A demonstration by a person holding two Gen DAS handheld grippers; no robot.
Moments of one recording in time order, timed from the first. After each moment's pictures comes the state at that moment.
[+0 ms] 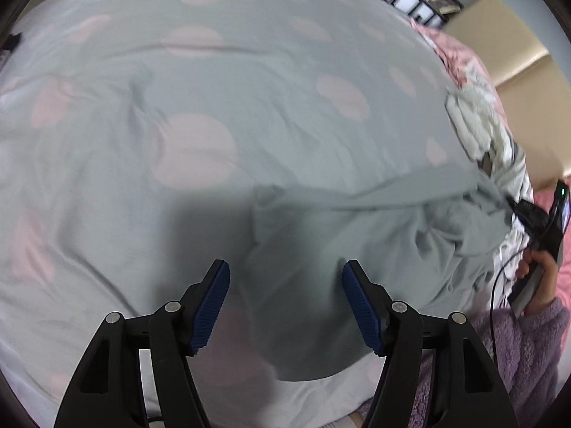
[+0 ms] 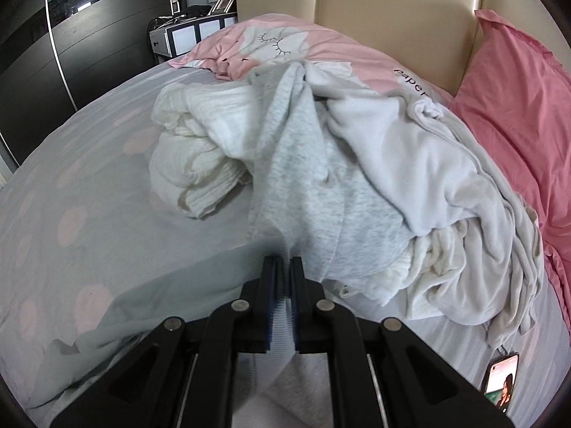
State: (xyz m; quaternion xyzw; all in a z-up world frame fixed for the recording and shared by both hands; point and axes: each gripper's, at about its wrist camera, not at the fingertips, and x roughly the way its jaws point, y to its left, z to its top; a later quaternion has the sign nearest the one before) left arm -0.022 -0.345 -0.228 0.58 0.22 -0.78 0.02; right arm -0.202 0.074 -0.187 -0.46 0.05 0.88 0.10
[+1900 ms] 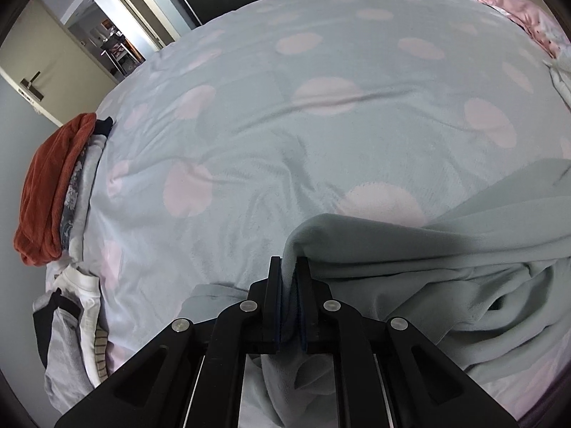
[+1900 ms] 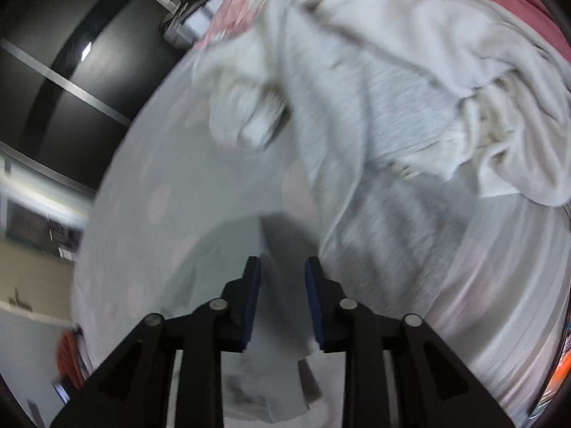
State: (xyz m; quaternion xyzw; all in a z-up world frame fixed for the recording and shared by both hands) left arm -0.040 -0.405 -0.234 0.56 -0.02 -0.79 0.23; right arm -0.169 0.109 -0.188 -0.50 0.29 0.82 -0.01
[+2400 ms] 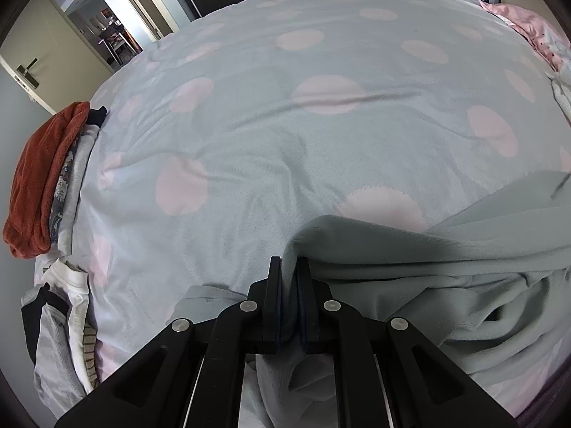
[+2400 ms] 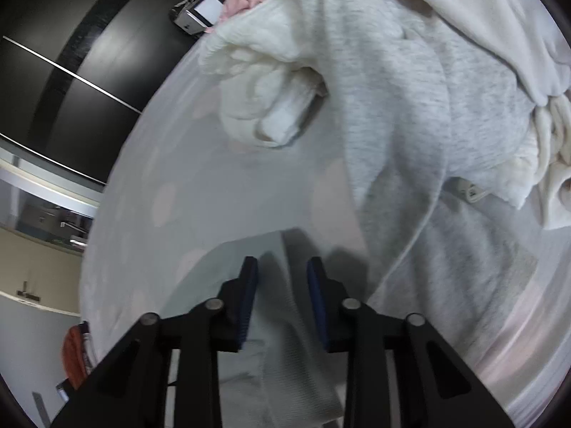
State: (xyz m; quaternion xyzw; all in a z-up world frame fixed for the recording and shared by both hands) left arm -0.041 -0.415 -0.237 0.57 0.01 -0.79 0.22; right arm -0.206 0.058 -0.221 -0.51 0.28 0.81 -0.09
